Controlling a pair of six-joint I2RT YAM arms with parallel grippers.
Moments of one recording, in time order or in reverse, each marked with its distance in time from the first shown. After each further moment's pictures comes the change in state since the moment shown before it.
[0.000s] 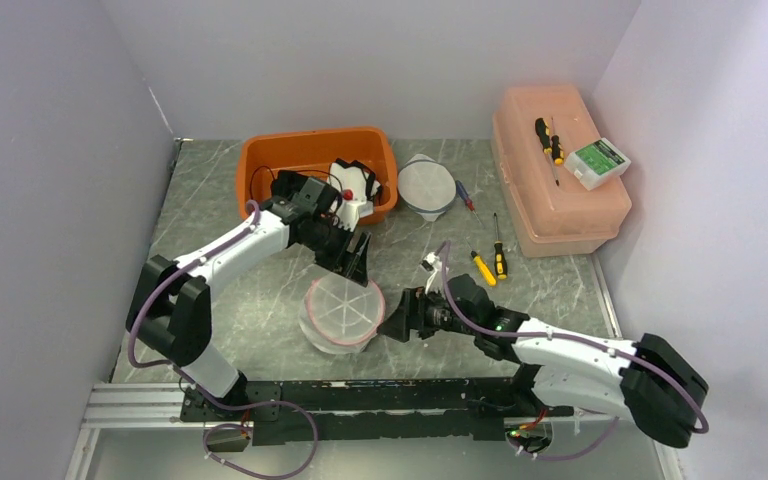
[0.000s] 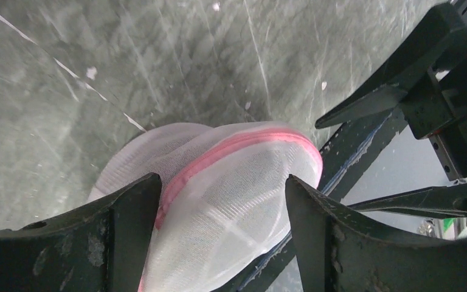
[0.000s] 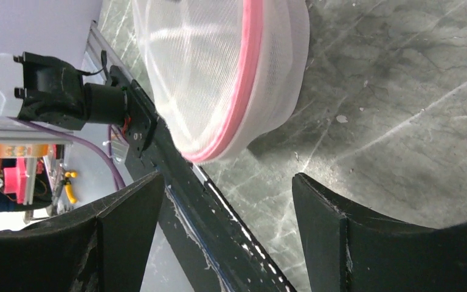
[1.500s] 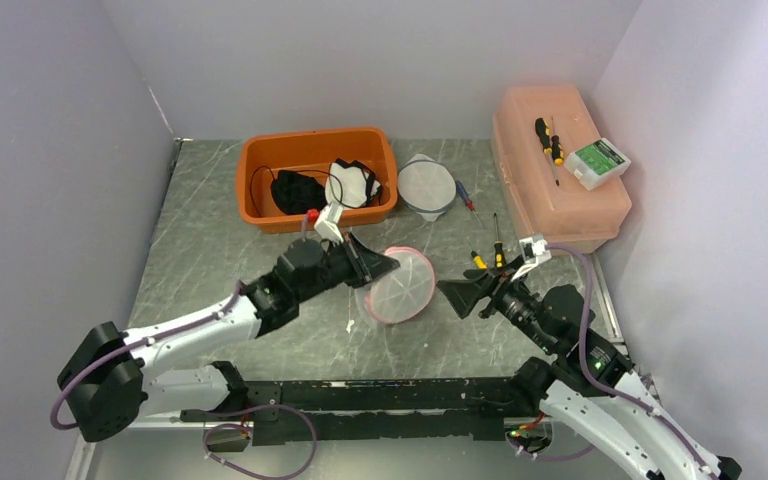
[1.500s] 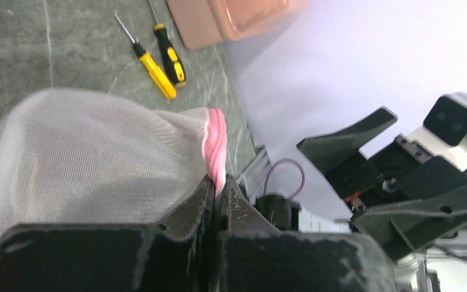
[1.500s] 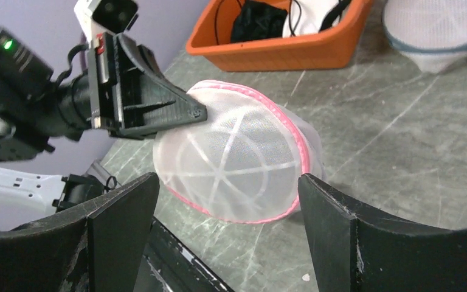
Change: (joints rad) left arm -0.266 -0.455 -0.527 0.988 -0.336 -0.935; right arm -0.148 -0.646 0.274 -0.551 0.293 -0.222
